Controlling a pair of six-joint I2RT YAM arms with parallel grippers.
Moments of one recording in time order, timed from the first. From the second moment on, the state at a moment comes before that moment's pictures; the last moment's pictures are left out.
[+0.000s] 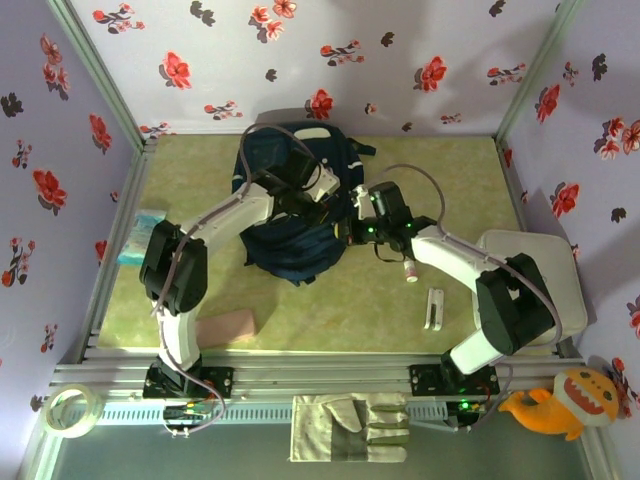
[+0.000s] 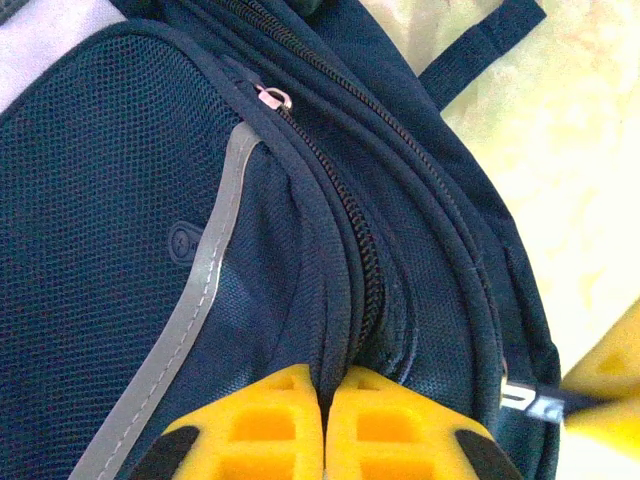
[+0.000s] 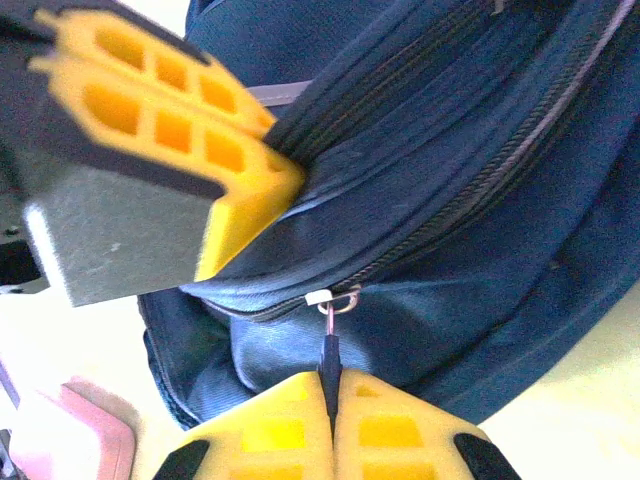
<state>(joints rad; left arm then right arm) -0.65 1.93 1.60 -0.67 0.17 0.08 0.54 1.54 0.95 -0.15 -0.42 0.43</state>
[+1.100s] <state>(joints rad) -0.63 1.82 1.47 -0.46 0.24 0.12 0.35 1.56 0.88 0.27 -0.52 1.16</state>
